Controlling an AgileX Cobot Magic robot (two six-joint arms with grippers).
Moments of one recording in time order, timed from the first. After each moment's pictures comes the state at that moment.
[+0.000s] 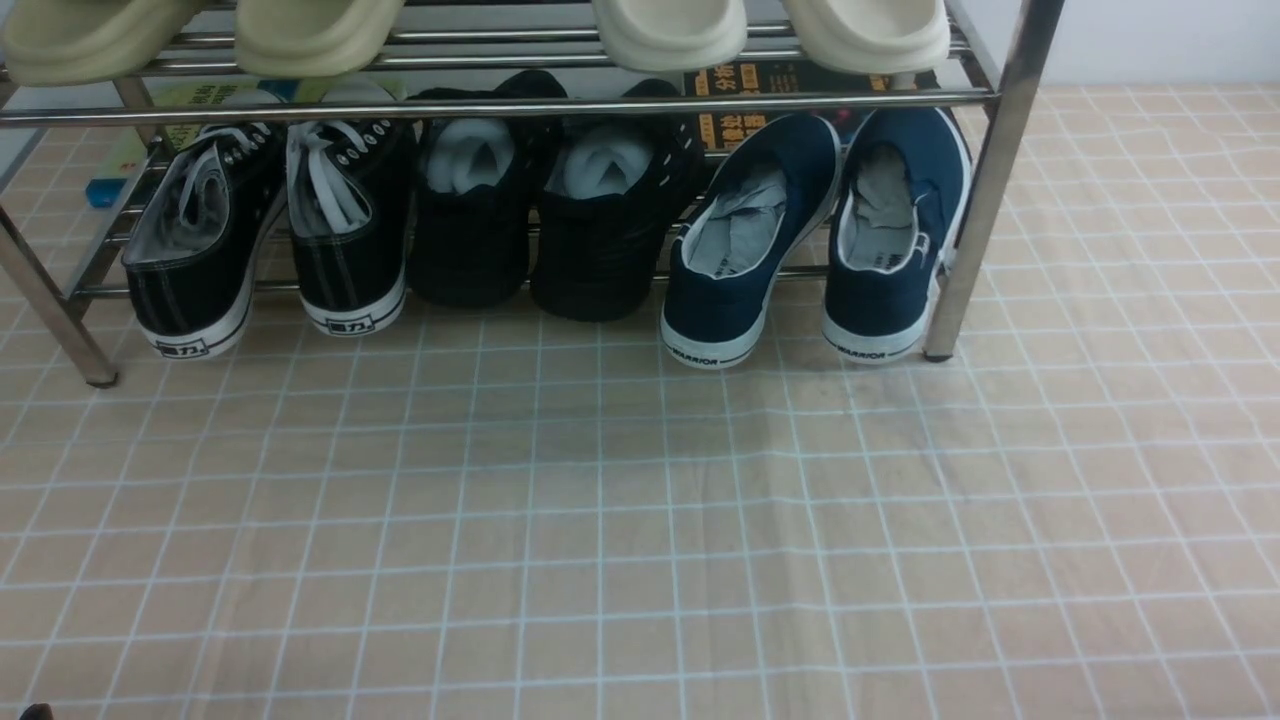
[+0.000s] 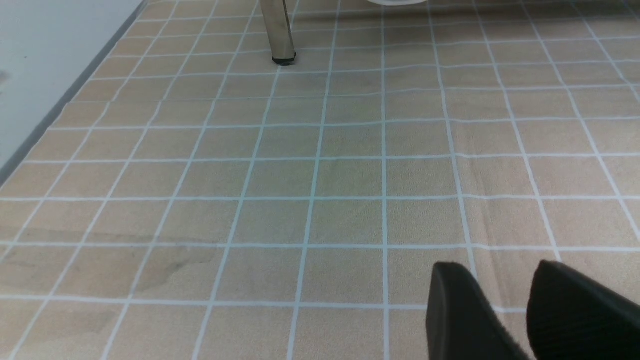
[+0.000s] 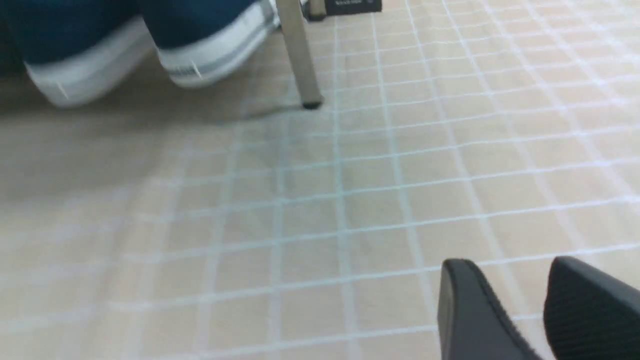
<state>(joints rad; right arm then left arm) 0.07 -0.01 0.02 0.21 0.31 0.21 0.01 -0.01 0.02 0.24 0.40 -0.15</state>
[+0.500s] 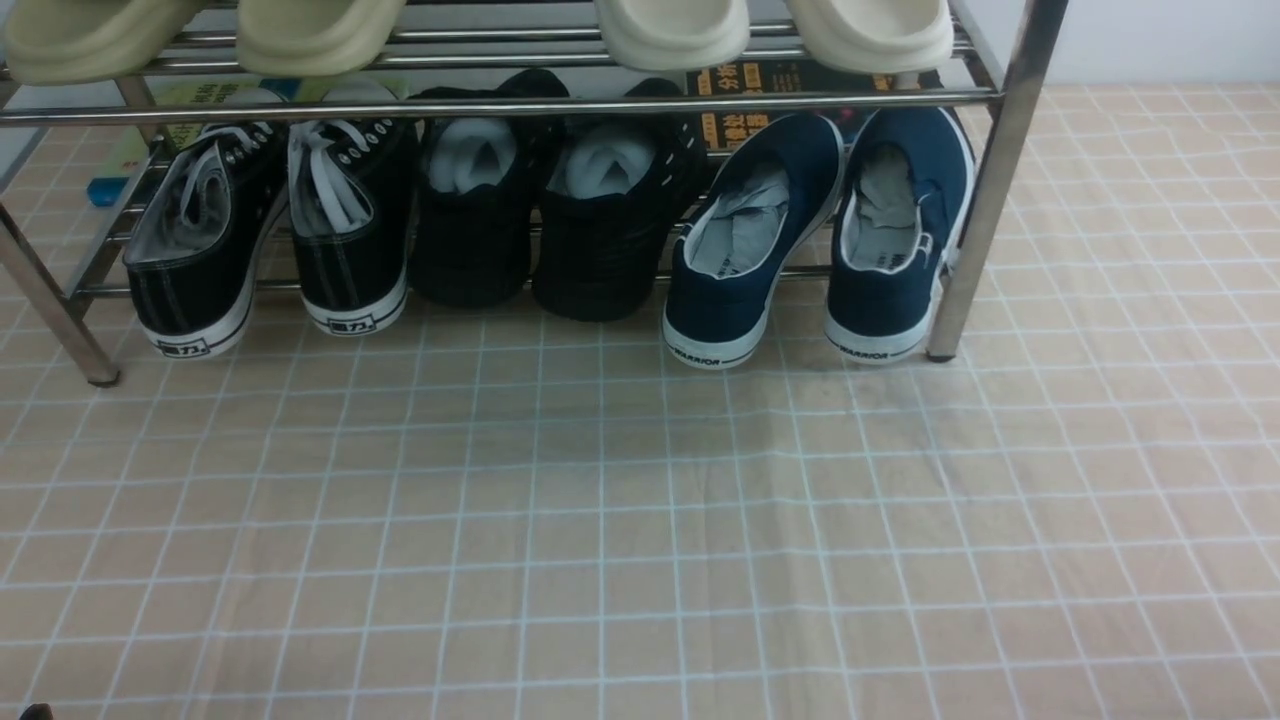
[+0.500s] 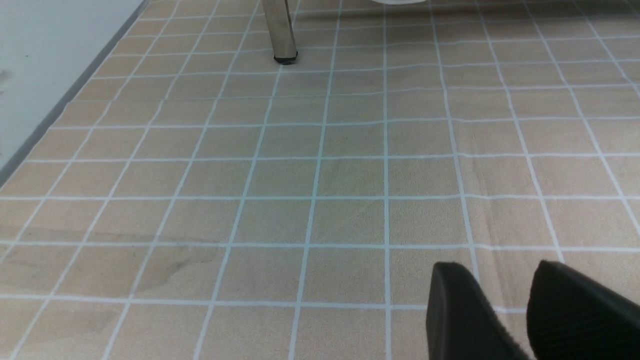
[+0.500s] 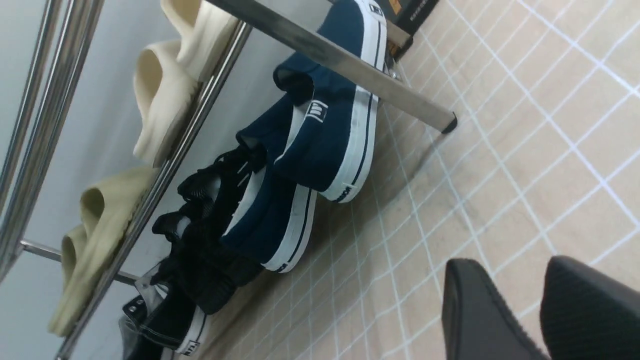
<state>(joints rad) 0.07 -0.01 0.01 0.59 0.23 0.42 0.01 -0.01 0.02 0.24 0.40 -0.15</state>
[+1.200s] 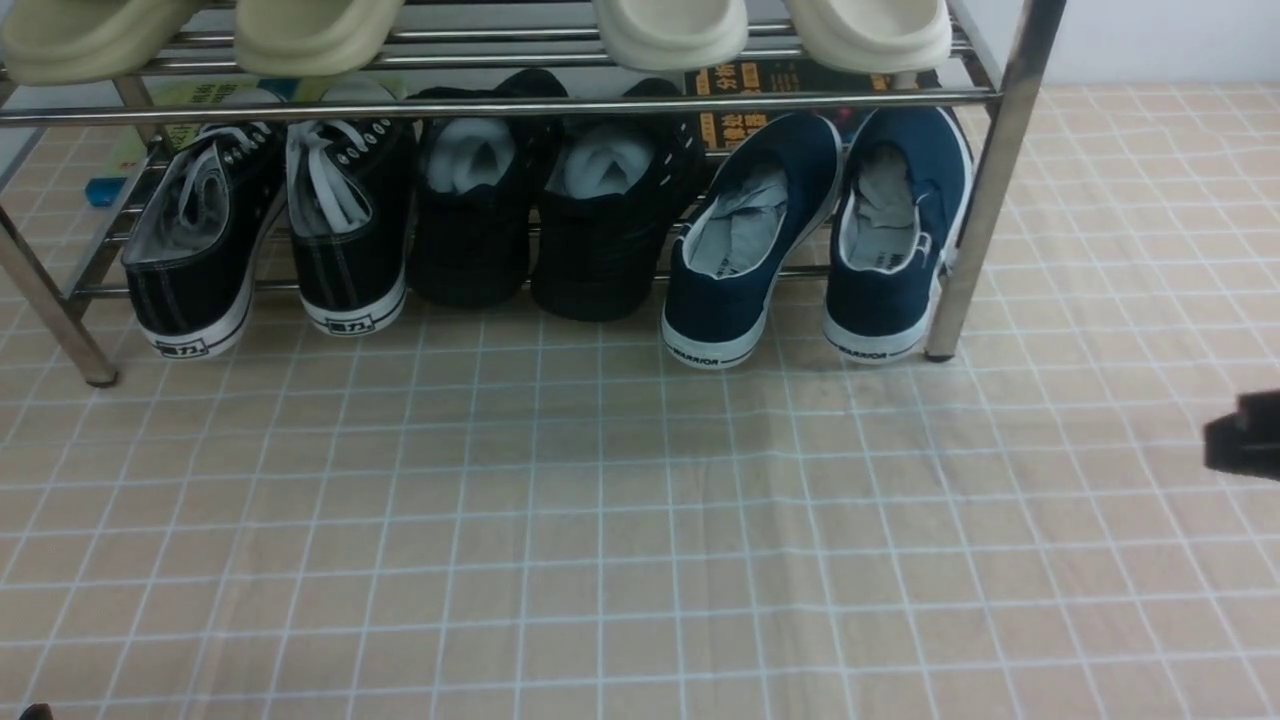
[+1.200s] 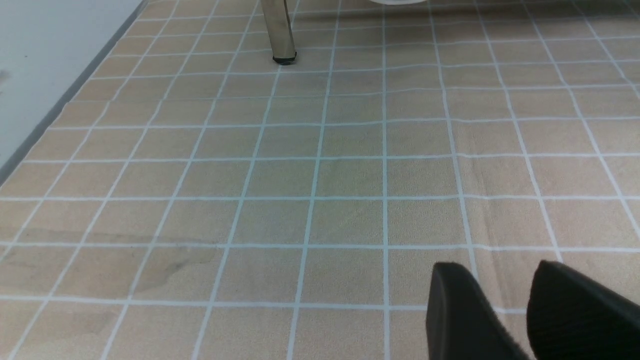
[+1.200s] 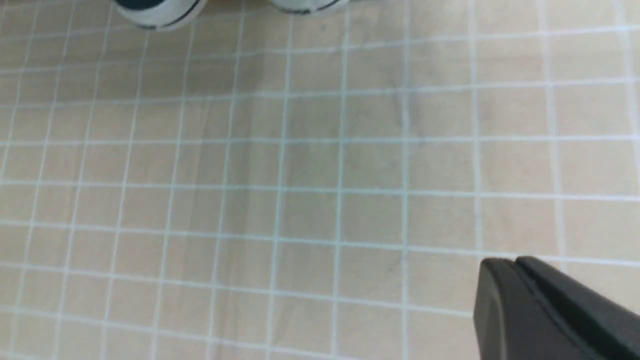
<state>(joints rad) 0.10 1.11 -0.87 0.46 0.81 -0.13 0.01 -0.01 0.02 0.24 0.40 -0.15</state>
